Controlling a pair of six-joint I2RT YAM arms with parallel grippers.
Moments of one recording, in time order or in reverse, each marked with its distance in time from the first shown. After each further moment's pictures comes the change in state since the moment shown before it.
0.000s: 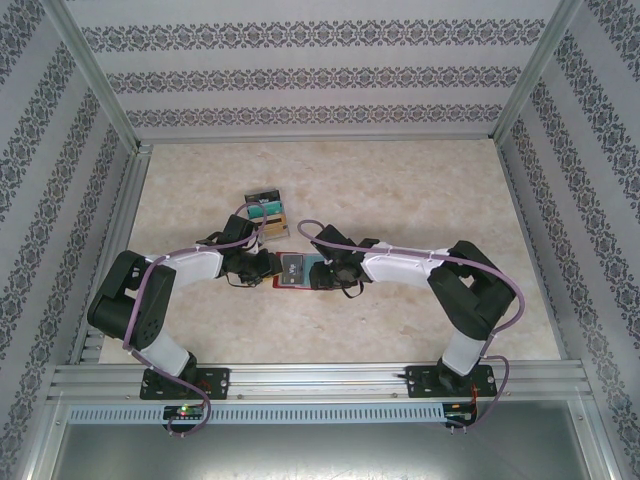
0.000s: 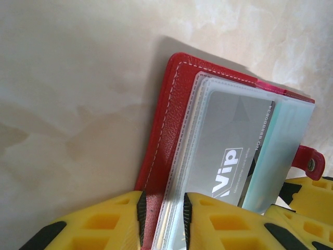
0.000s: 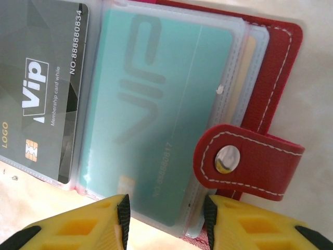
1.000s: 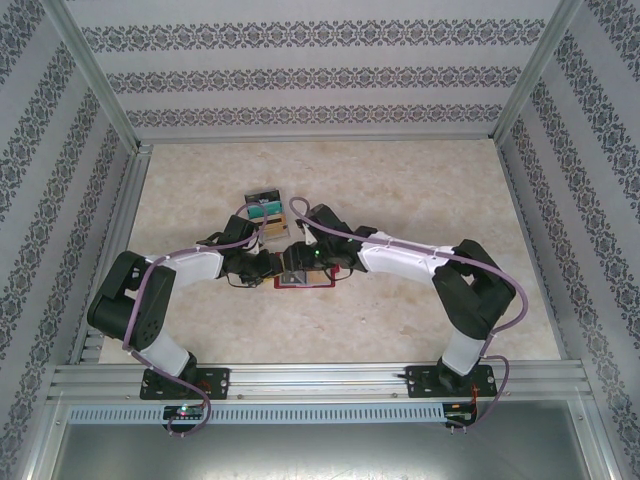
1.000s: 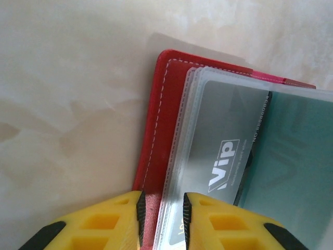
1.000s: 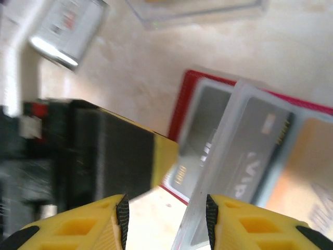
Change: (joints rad) left arm -0.007 -0.007 -0.003 0.003 0.003 -0.004; right arm 0.001 0.007 0.146 0.140 -0.194 -0.008
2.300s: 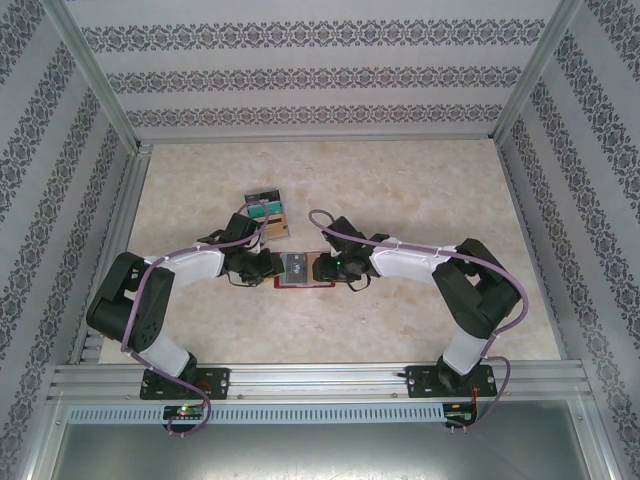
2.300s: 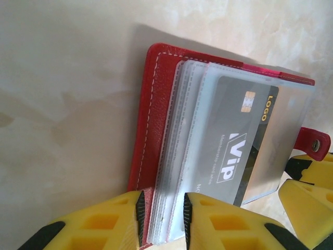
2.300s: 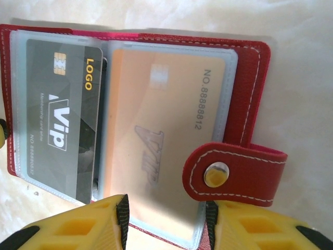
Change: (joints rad) left arm -0.016 -0.003 0.032 -0.061 -0.014 0.005; right arm -0.080 -0.021 -0.175 -0.070 0.105 0.004
